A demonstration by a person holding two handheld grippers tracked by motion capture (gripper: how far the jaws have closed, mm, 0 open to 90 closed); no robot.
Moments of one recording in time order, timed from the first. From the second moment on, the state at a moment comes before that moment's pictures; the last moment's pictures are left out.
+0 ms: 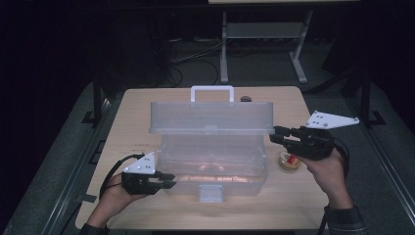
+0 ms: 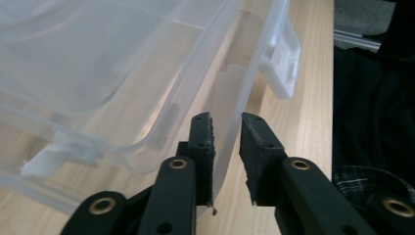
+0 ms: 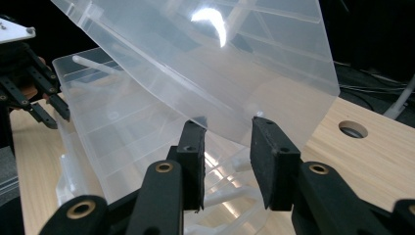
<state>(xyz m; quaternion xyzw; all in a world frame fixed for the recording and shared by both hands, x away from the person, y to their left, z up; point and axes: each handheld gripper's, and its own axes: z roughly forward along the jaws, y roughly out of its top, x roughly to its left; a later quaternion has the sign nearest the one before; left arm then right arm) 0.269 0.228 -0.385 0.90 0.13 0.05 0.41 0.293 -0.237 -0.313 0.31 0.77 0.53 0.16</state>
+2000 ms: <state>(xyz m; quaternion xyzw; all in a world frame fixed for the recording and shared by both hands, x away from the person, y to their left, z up) 0.270 0.224 -0.388 0.90 0.08 0.04 0.42 0.345 -0.206 -0.297 0.37 0.72 0.54 0.23</state>
